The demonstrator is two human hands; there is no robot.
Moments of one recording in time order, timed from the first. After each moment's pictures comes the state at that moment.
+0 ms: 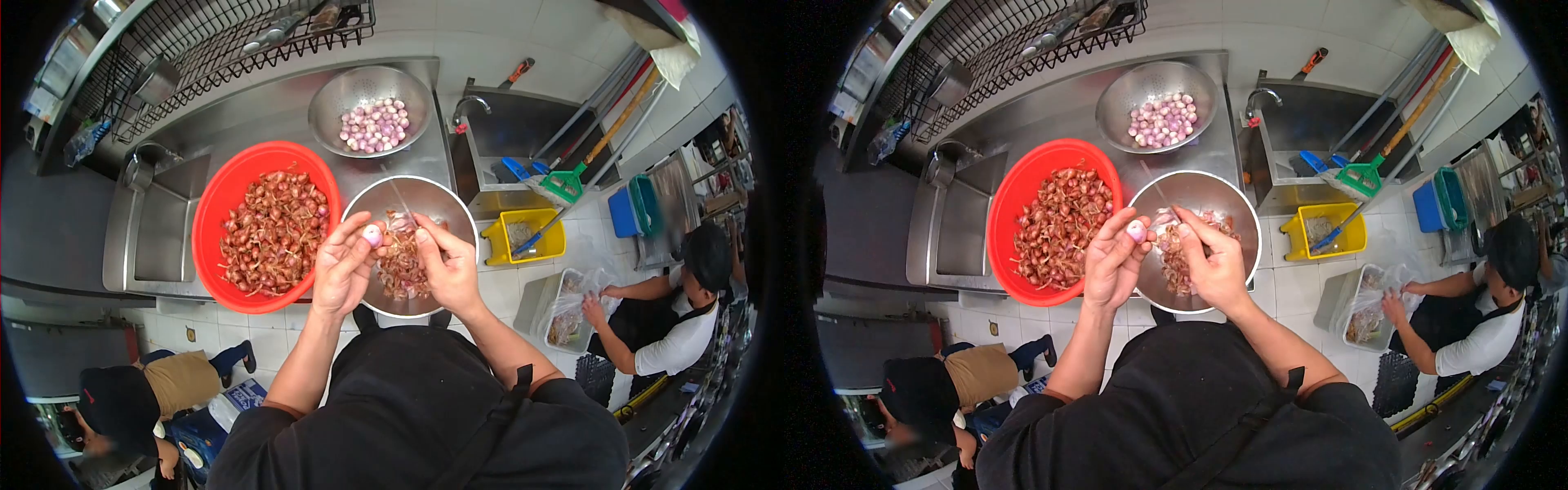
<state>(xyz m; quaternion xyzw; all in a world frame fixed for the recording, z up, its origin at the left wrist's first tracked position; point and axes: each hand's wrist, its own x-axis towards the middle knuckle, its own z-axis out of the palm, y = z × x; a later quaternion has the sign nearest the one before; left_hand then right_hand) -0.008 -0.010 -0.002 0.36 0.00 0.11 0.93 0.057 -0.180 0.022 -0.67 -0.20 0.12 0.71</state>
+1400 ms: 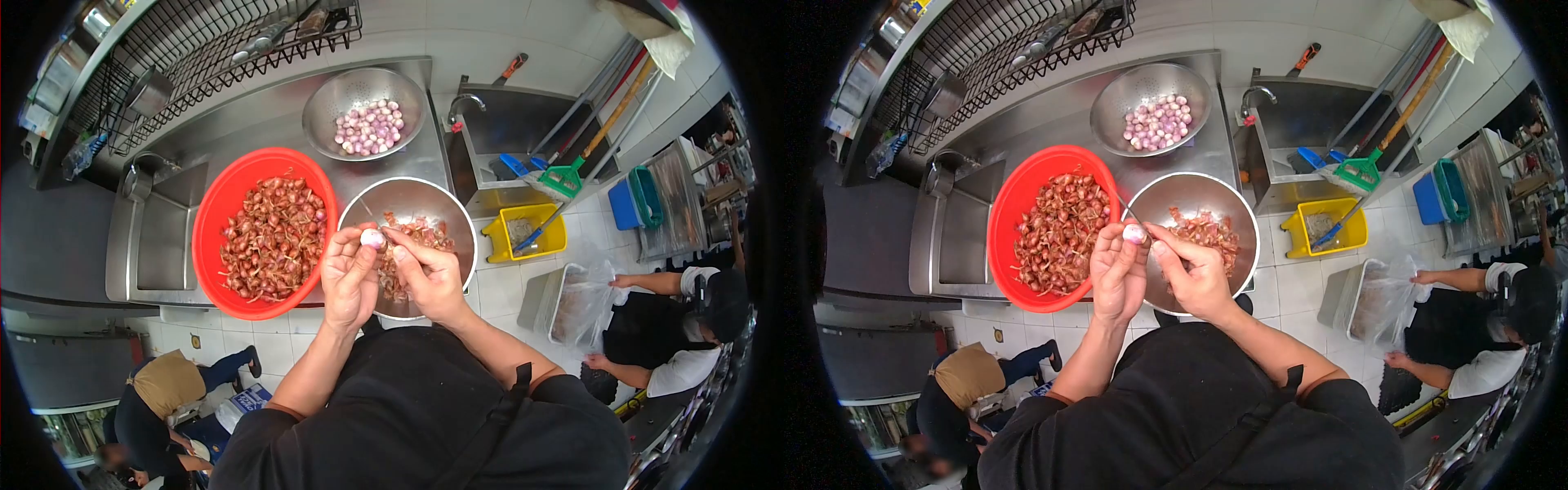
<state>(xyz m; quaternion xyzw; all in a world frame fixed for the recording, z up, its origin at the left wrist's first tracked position) -0.008 -0.037 0.003 0.32 0.03 0.20 0.92 0.042 -0.177 0.031 -0.61 -0.21 0.18 0.74</state>
